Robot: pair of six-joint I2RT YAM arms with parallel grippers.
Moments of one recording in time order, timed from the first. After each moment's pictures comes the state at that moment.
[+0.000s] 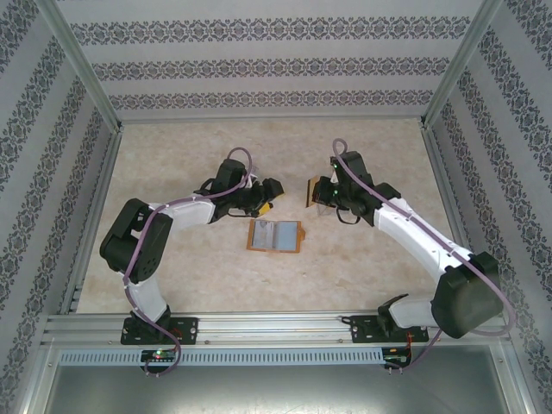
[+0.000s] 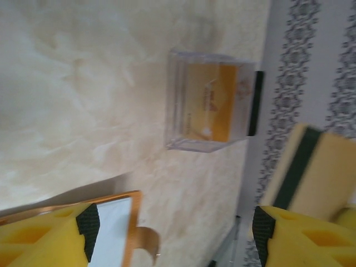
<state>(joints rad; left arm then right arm) -0.46 1.79 1.00 0.19 0.61 -1.11 0.43 1.34 1.00 -0.46 -0.16 0.70</state>
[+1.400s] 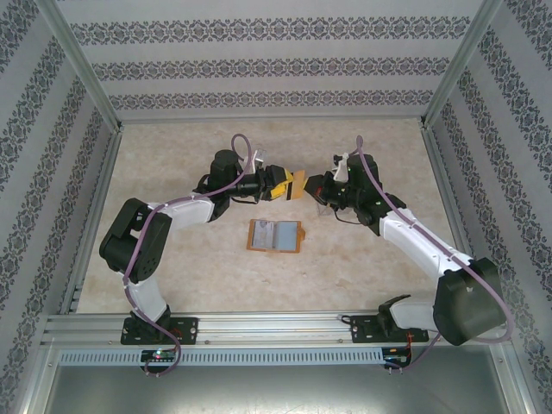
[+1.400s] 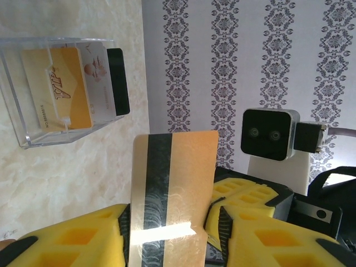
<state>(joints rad) -0.45 1.79 1.02 0.54 0.84 -1.29 0.36 1.30 0.86 -0.10 -0.53 0.98</state>
